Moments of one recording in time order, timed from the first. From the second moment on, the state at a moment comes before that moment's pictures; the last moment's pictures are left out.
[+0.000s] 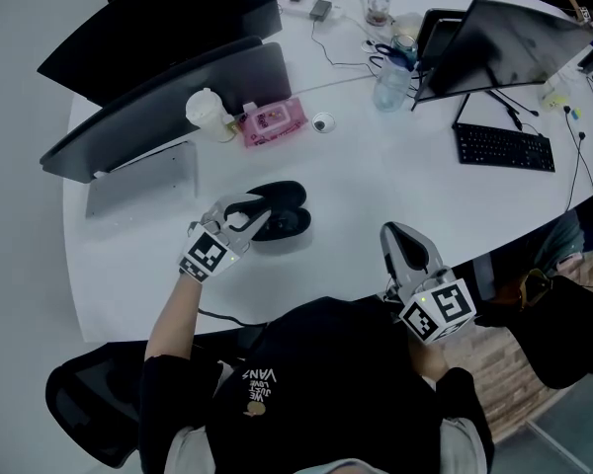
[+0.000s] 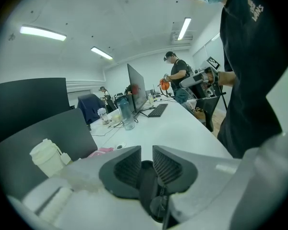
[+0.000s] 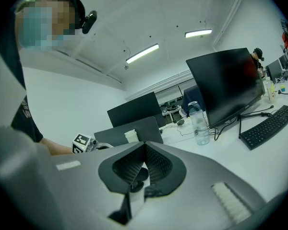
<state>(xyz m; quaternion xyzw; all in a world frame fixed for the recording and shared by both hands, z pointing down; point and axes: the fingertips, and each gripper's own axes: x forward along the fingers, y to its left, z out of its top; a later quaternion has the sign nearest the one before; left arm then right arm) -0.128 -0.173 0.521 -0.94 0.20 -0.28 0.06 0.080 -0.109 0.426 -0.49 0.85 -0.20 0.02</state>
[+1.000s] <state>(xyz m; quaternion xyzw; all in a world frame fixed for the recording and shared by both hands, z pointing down) -0.135 -0.157 0.610 -0.92 0.11 -0.38 0.03 0.073 -0.123 0.447 -0.48 0.85 -0.22 0.01</state>
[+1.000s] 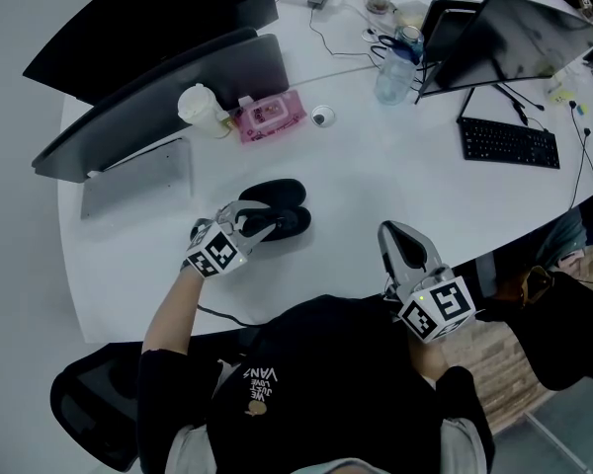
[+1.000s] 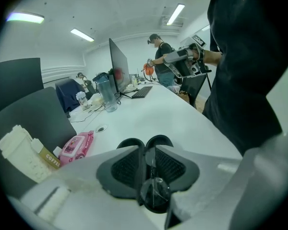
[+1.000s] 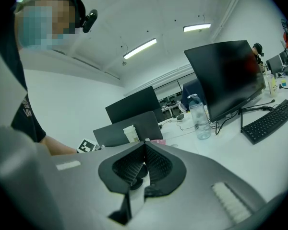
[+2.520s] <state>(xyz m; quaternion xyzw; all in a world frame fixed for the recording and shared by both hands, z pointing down) -0.137 -0.151 0.670 -0.88 0.01 -0.47 0.01 0.074 -0.142 0.464 -0.48 0.84 -0.25 0.00</state>
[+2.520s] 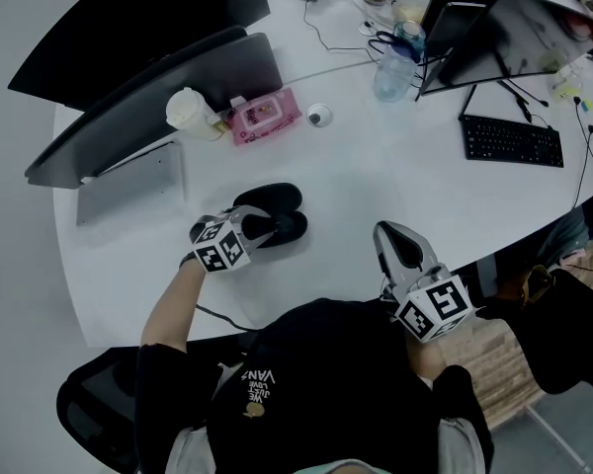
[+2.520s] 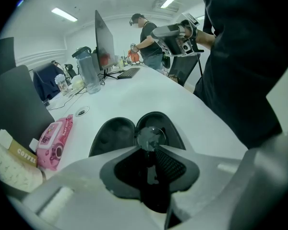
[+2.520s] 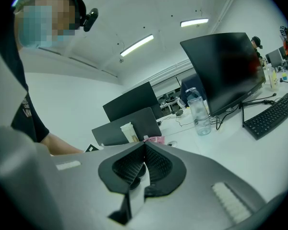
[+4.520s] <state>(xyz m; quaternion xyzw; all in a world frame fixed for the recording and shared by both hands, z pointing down) -0.139 -0.160 0.646 -0.89 0.07 -0.45 0.00 0.079 -0.134 0.453 -0.47 0.85 -0.24 0.02</state>
